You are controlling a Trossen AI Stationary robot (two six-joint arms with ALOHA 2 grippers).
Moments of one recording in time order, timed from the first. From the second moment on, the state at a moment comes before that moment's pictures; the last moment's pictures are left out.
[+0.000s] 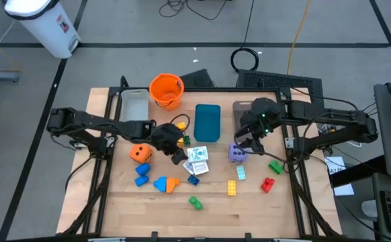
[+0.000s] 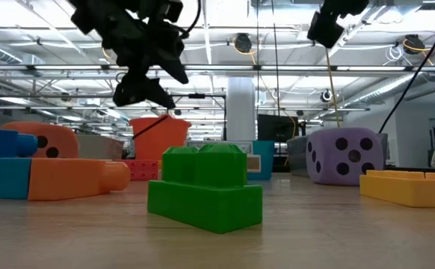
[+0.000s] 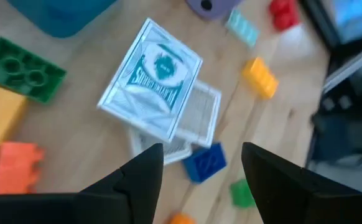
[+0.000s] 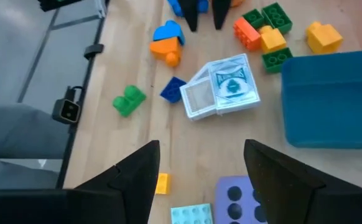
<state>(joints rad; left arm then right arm) 0.00 1.45 0.89 -0.19 0.19 -0.83 -0.13 1.09 1.10 -0.76 -0.37 0.09</state>
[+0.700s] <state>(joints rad) 0.00 1.49 0.69 0.07 0.03 -1.15 -0.10 0.89 0.63 -0.22 -0.36 0.43</state>
